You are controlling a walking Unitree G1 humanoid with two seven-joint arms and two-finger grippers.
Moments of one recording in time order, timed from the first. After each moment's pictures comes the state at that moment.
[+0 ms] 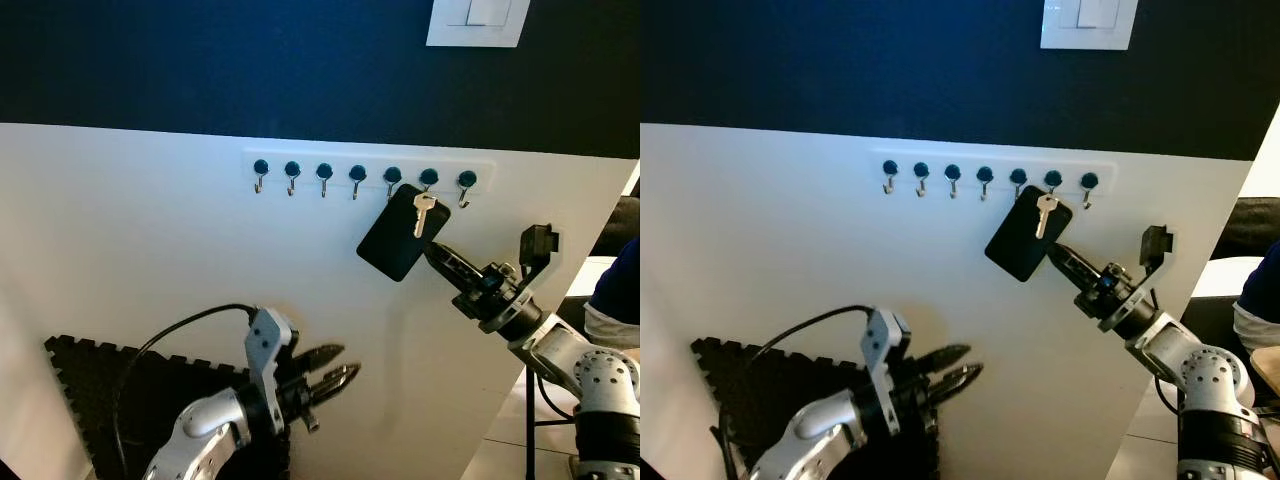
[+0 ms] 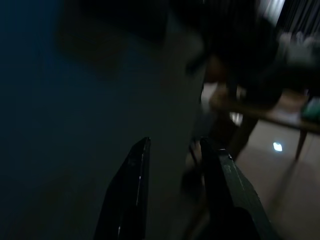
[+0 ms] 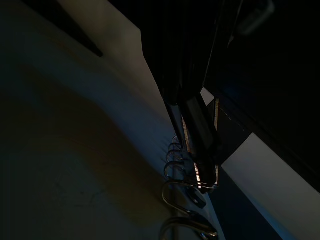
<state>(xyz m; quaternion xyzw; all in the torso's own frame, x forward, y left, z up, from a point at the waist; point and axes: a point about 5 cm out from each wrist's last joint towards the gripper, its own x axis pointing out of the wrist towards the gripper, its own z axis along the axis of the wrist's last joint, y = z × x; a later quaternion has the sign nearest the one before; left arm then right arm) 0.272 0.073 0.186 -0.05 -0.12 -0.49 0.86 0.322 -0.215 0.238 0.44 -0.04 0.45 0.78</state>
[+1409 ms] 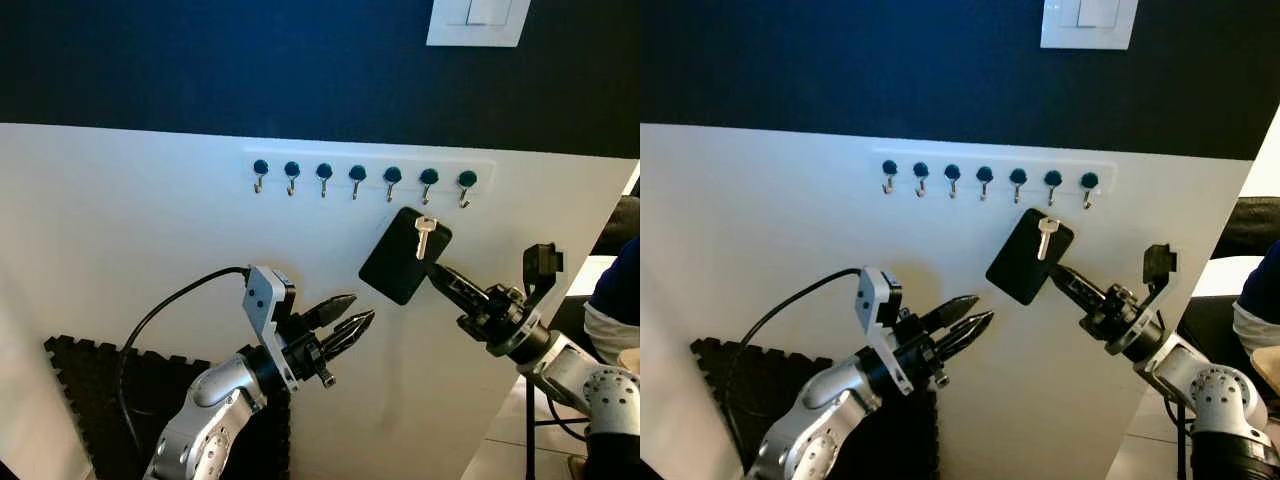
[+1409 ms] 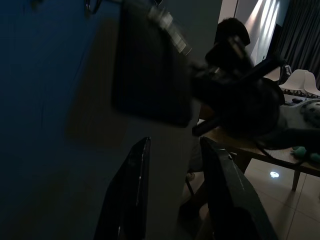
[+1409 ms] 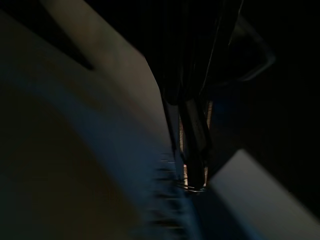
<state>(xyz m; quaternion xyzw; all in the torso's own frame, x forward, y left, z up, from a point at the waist) 0.273 0.066 0.208 -0.09 -0.15 -0.50 0.85 0.303 -0.215 0.232 0.43 -0.03 0.50 0.75</state>
